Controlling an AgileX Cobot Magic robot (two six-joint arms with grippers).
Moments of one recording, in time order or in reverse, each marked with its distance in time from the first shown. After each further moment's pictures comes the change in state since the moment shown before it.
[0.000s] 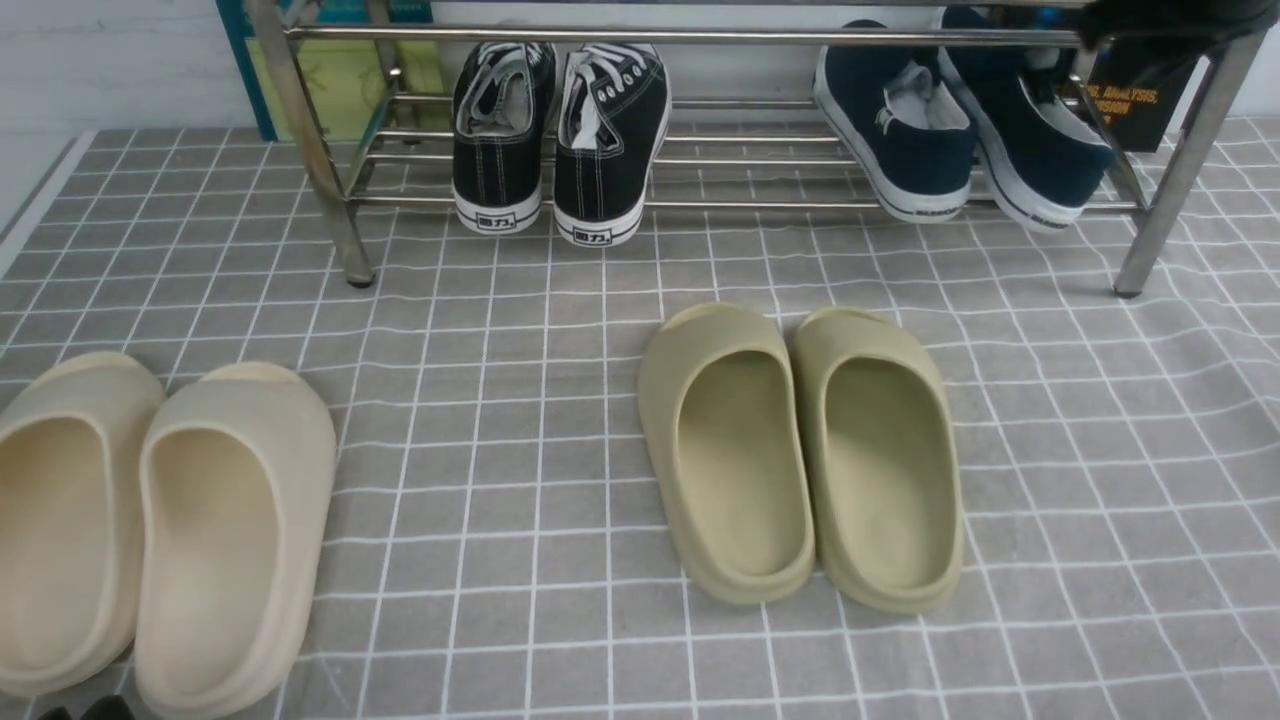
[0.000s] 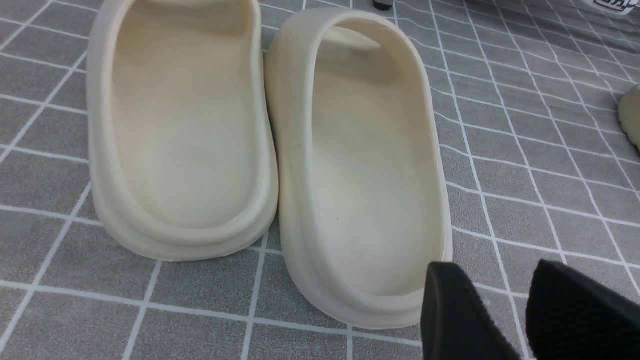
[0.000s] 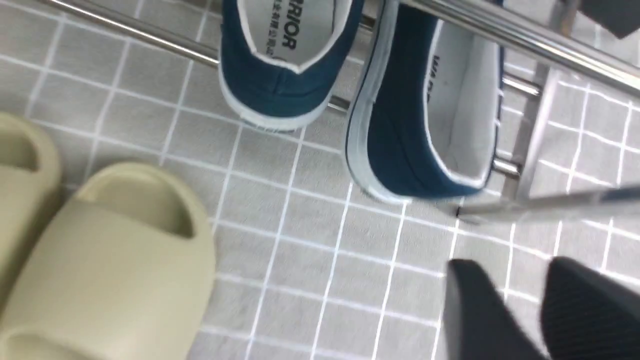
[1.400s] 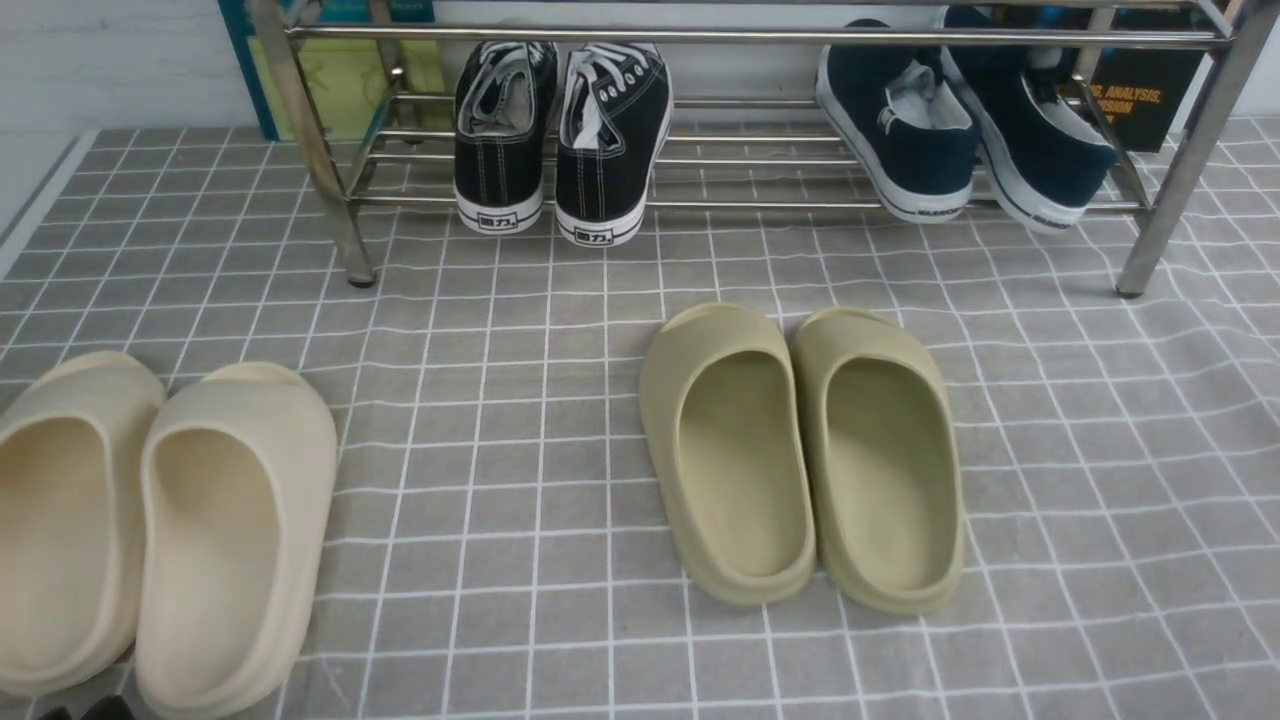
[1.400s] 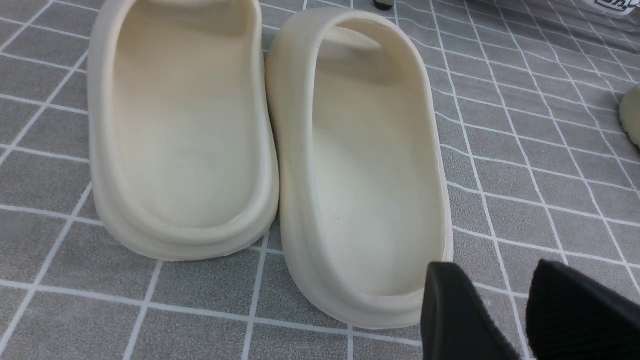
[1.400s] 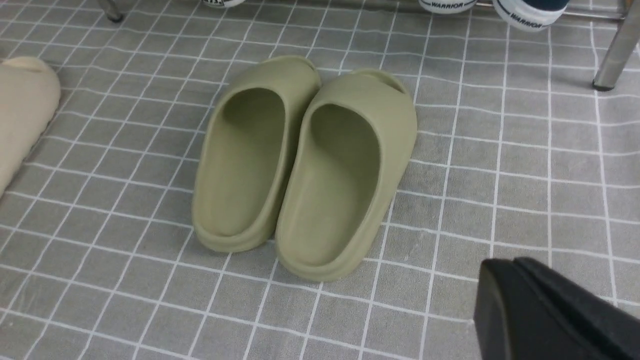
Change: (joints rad) right arm 0.000 -1.347 1.330 0.327 -0.369 0.013; left arm 0.000 0.000 0.000 0.000 0.000 -0.001
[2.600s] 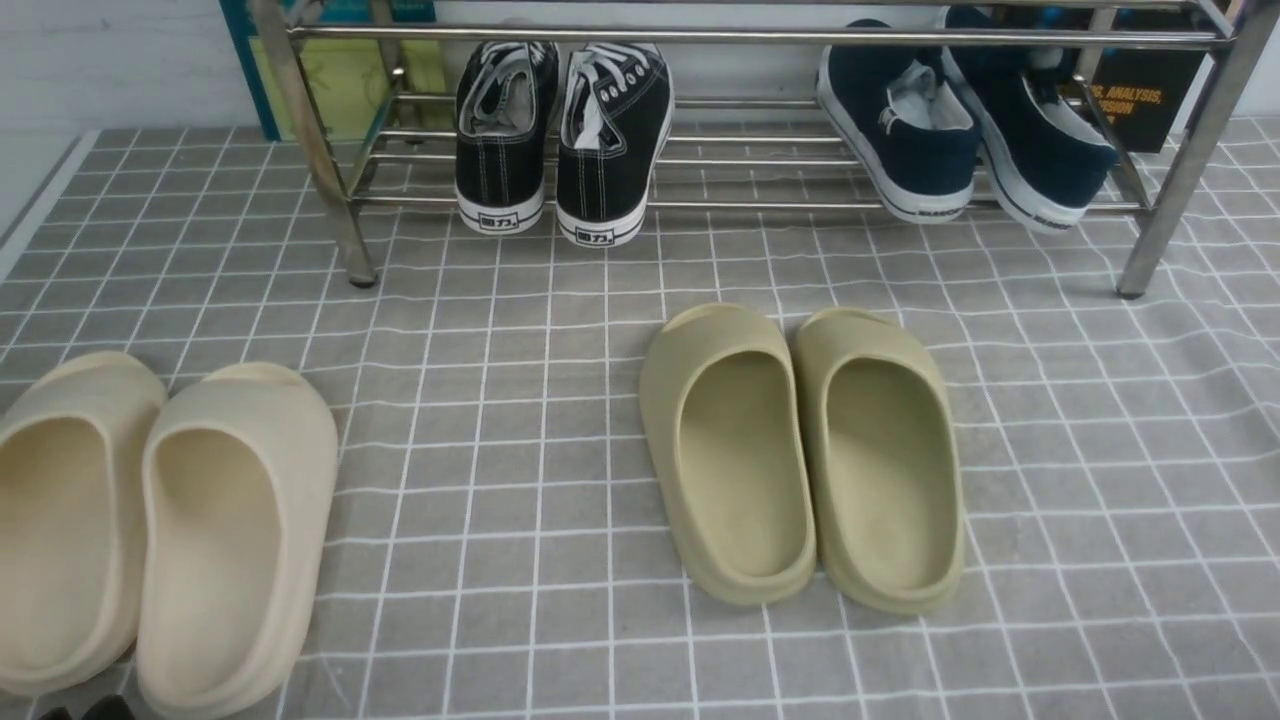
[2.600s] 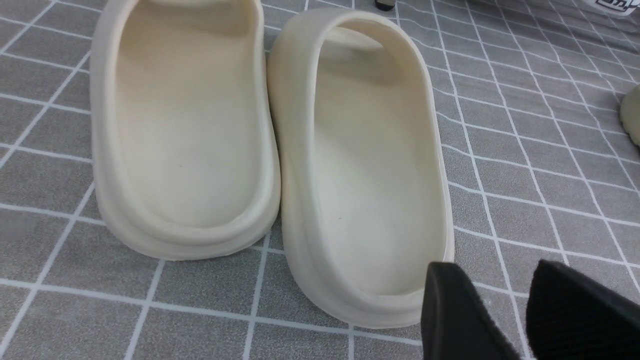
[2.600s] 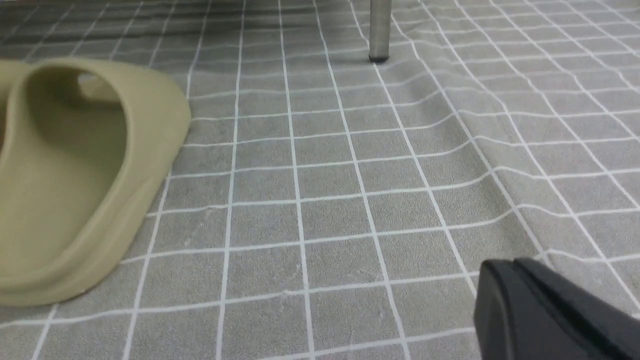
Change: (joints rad) right arm -0.139 -0.597 0.838 -0.414 -0.533 0.342; left arm 0.001 0.000 0.000 0.000 0.000 0.000
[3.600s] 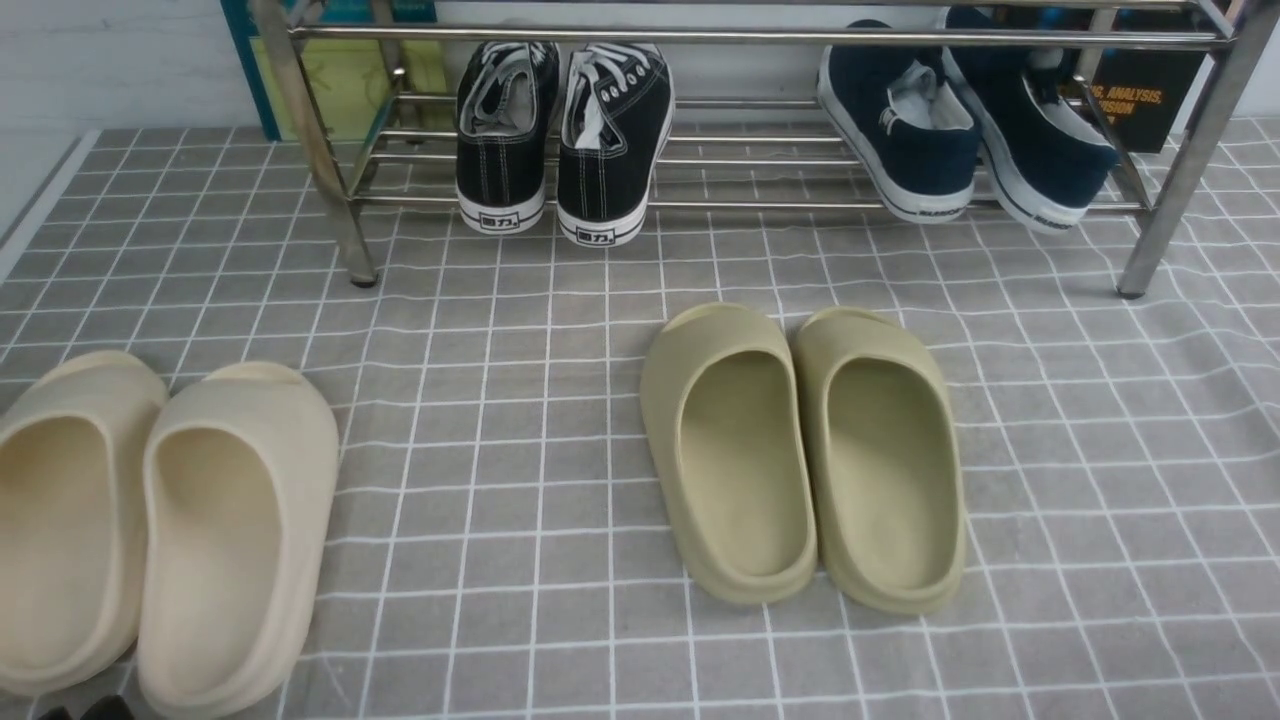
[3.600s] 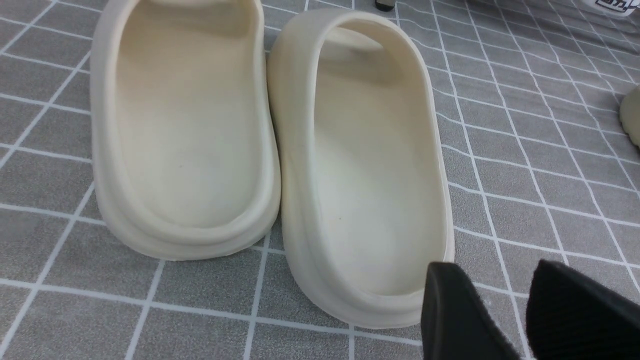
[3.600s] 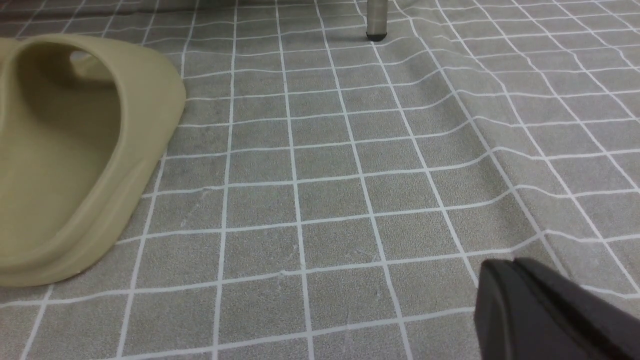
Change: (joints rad) right arm 0.000 0.000 -0.007 0.003 0.036 -0.002; left arm 0.000 0.000 0.000 0.000 0.000 0.000
